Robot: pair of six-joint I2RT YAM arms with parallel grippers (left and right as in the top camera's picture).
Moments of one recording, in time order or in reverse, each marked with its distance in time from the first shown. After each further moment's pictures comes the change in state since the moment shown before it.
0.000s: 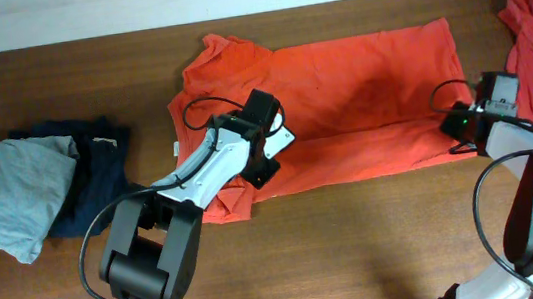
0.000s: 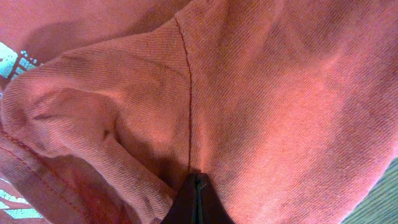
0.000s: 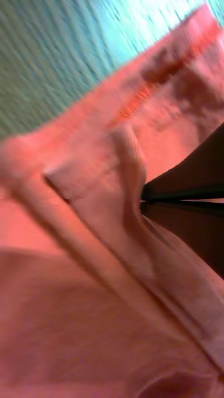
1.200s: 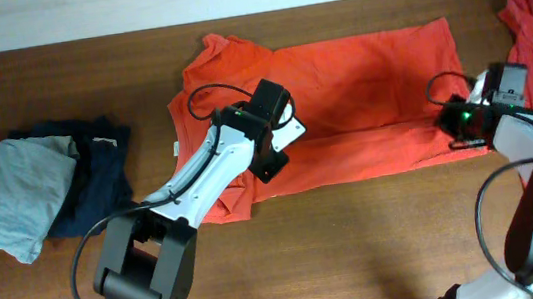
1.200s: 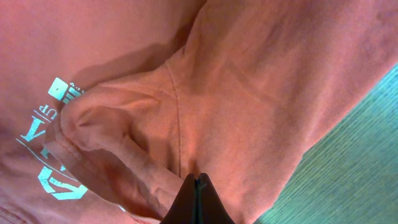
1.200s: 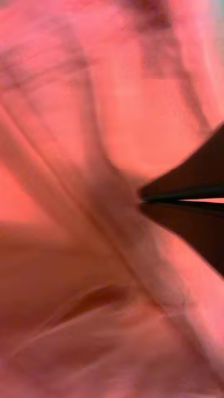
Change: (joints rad) left arm -0.041 -0.066 0.075 -0.084 0.016 0.000; right arm -0.005 -0.051 0.066 -0.205 -0.241 0.001
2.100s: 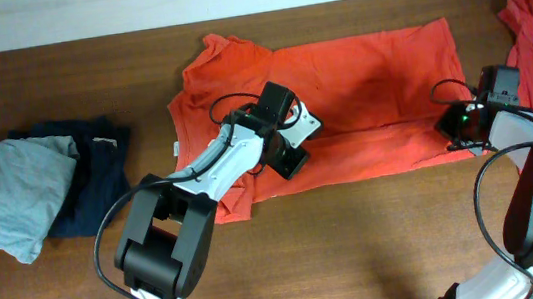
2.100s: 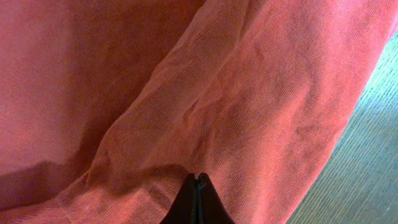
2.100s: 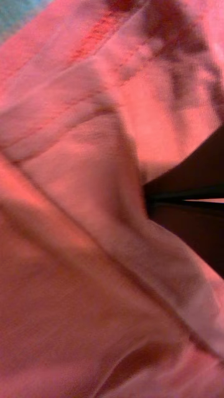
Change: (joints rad) left arm 0.000 0.138 0.000 0.217 0.307 -0.092; right arm 0.000 0.091 0.016 0.041 0.107 0.093
